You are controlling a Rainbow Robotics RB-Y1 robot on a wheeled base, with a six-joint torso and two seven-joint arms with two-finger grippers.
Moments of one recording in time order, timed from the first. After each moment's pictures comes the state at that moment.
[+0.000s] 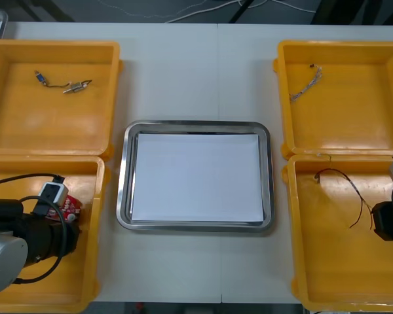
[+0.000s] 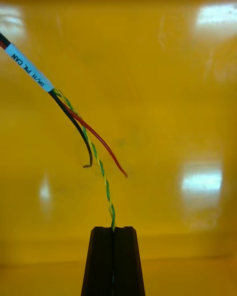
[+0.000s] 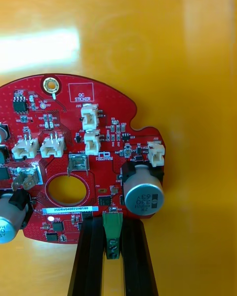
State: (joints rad) right arm 0.13 -0.89 -0.09 -2.24 -0.79 1.61 1.13; left arm 0.27 0.47 -0.01 -2.23 0.35 1.37 -1.50
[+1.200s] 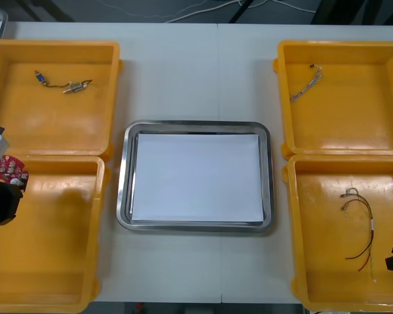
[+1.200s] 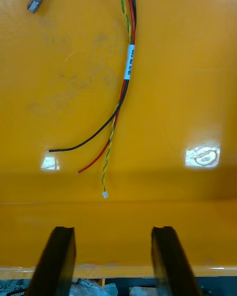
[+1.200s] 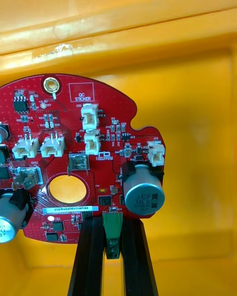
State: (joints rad) right arm 0.38 -0.87 -0.22 -2.31 -0.87 1.58 1.22; left arm 0.04 0.60 0.32 -2.47 0.61 1.91 -1.46
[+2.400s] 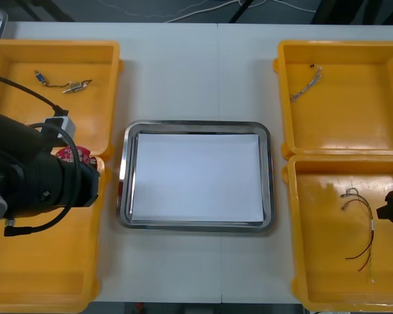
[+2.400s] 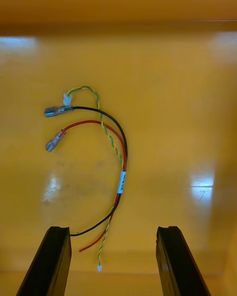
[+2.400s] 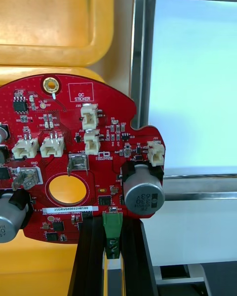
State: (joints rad) right arm 0.05 -0.83 -0.20 -2.07 -0.87 1.64 1.34; left arm -0.28 0.75 -0.20 -2.54 0.68 1.91 -0.68
